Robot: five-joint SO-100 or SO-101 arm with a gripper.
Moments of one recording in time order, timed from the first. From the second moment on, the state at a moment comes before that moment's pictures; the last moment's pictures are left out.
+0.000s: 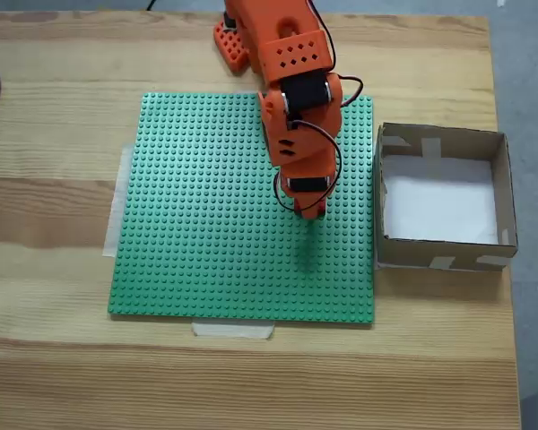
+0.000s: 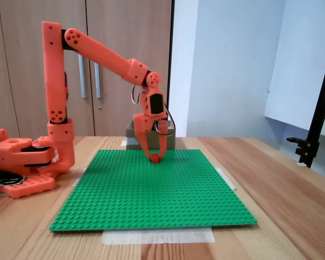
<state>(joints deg) -21.6 90.6 107.3 58.4 13.8</state>
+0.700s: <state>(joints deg) -21.2 90.6 107.4 59.2 12.7</state>
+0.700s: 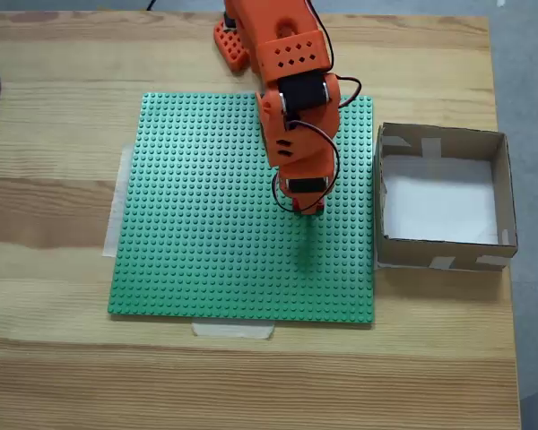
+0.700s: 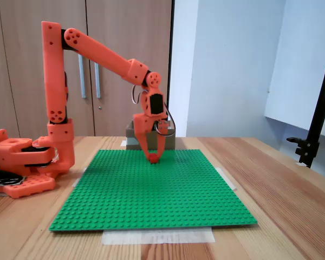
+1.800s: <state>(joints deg) -26.3 96.9 92.3 72.2 17.8</state>
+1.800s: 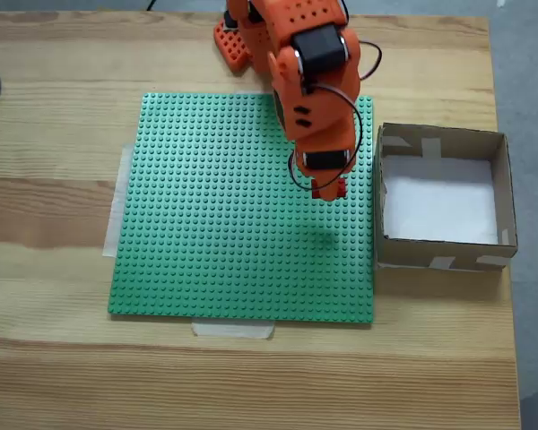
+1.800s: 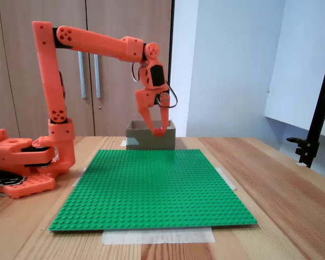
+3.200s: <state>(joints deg) -44.7 93.1 77.3 75.2 17.7</state>
